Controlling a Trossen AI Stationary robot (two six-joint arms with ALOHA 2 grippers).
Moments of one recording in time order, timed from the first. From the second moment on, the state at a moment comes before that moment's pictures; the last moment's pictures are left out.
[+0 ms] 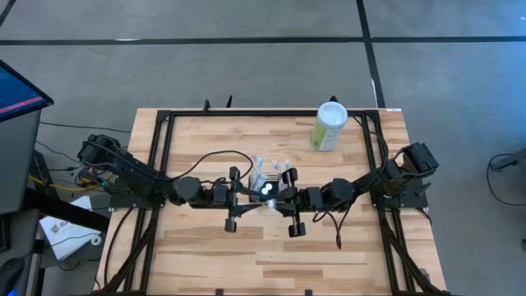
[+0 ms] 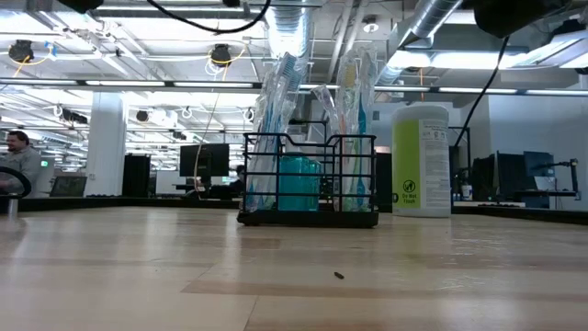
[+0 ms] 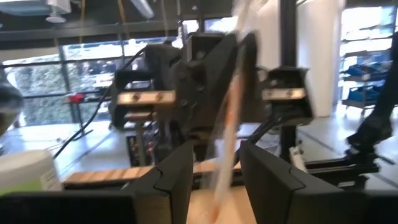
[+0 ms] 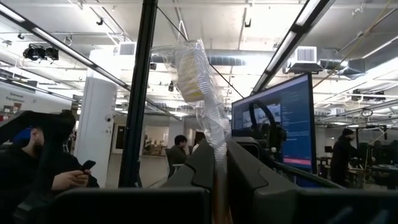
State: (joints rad) left arm -0.36 1.44 0.69 0.97 -0.32 0.13; right arm 0.35 1.72 0.84 1.41 0.18 -0.16
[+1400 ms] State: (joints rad) left arm -0.36 1.53 0.79 0.83 -0.35 0.08; right arm 0.38 1.69 0.91 1.08 0.29 -0.20
